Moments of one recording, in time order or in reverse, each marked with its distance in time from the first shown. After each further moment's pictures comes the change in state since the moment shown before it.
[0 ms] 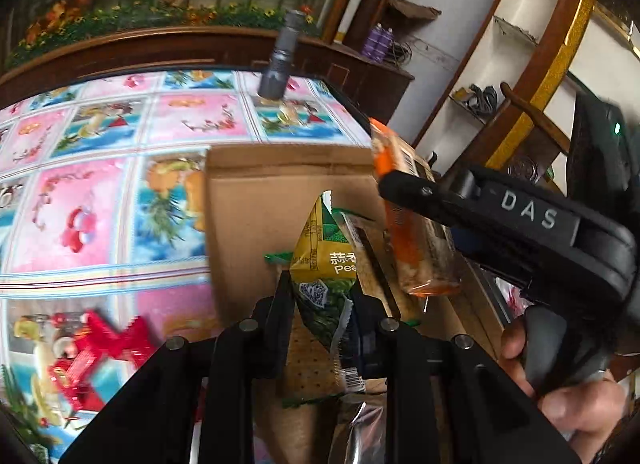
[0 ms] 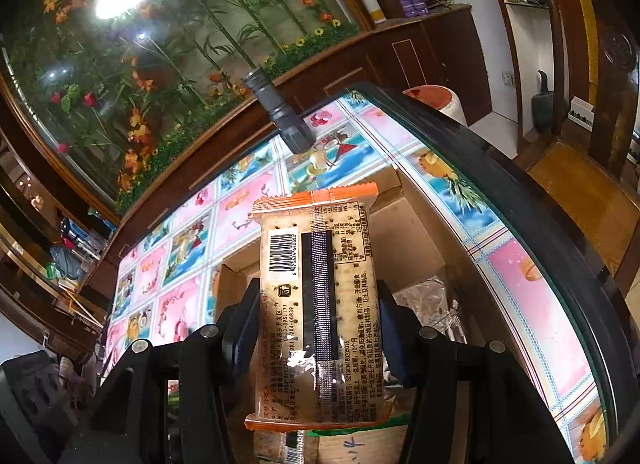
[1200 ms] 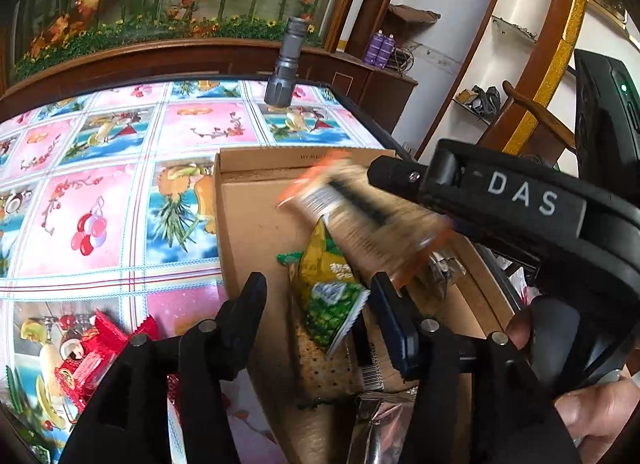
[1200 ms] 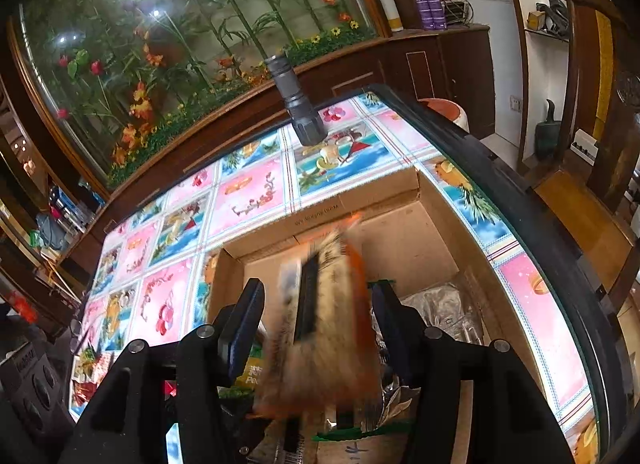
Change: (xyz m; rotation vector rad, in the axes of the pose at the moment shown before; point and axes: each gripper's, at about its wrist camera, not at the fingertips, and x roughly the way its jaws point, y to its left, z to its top) left arm -0.007 0.003 -0.006 0.029 -0.055 0.035; right arm 0.003 0.020 -0.006 -0.102 -0.032 -0.034
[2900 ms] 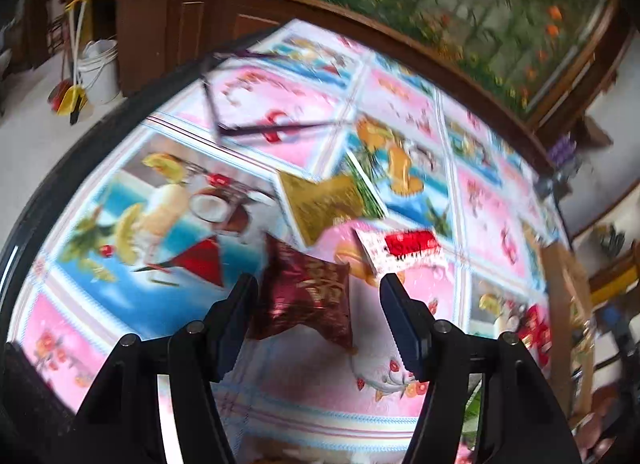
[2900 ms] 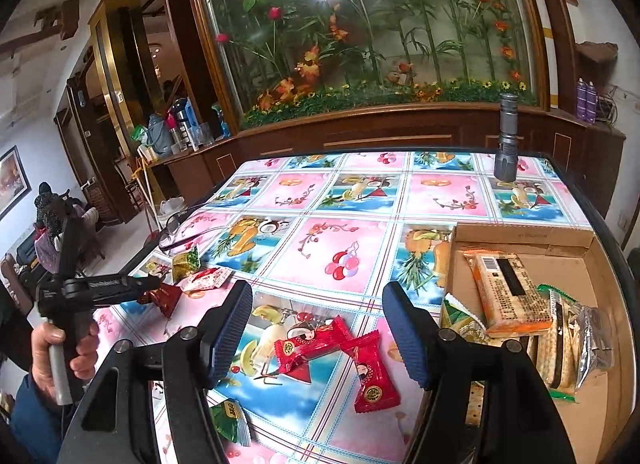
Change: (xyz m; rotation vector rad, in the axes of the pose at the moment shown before) left arm -0.160 0.310 -0.081 -0.530 0.005 0.393; right arm -0.025 0.150 -0.085 -0.476 -0.026 0.326
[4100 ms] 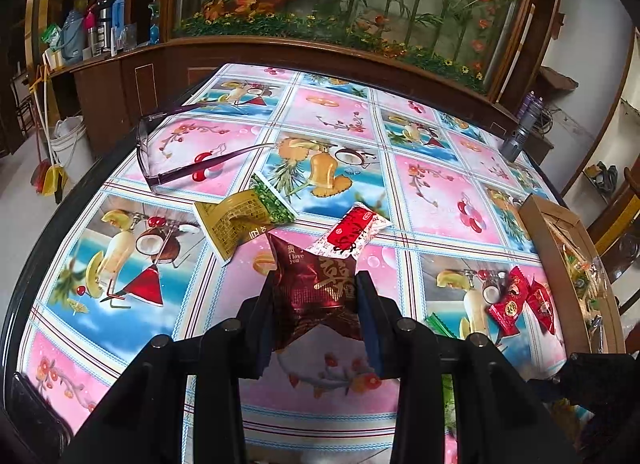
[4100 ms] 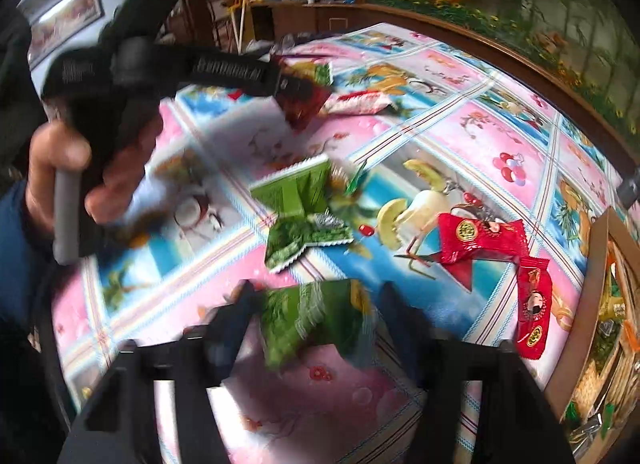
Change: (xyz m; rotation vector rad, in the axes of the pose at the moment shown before) left arm -0.017 -0.057 -0.021 0.226 -0.125 -0.022; right arm 0.058 0.098 -0.084 -0.459 0.444 0.193
